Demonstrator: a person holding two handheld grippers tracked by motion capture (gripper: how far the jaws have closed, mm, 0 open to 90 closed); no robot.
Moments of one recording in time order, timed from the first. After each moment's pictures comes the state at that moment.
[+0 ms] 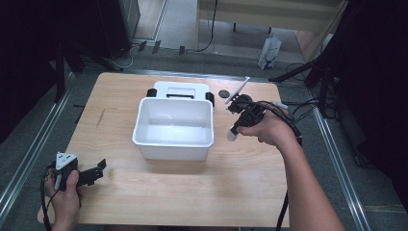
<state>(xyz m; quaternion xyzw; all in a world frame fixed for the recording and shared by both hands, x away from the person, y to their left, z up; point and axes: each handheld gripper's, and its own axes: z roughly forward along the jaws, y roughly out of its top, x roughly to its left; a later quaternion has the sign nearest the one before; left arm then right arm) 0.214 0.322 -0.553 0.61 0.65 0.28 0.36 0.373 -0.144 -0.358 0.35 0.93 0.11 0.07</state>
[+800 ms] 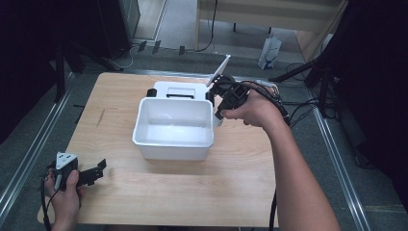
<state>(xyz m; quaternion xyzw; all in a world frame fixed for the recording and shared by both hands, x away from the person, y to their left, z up) 0.215 0.322 -0.554 0.61 0.65 0.27 0.36 0.384 -0.094 -0.311 0.31 0.94 0.12 0.08</state>
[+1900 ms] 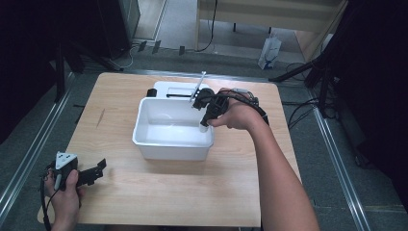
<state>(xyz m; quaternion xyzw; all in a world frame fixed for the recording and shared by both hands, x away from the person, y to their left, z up) 0.215 0.323 -0.553 0.61 0.65 0.27 0.36 0.397 -0.060 -0.366 0.18 0.97 0.11 0.08</state>
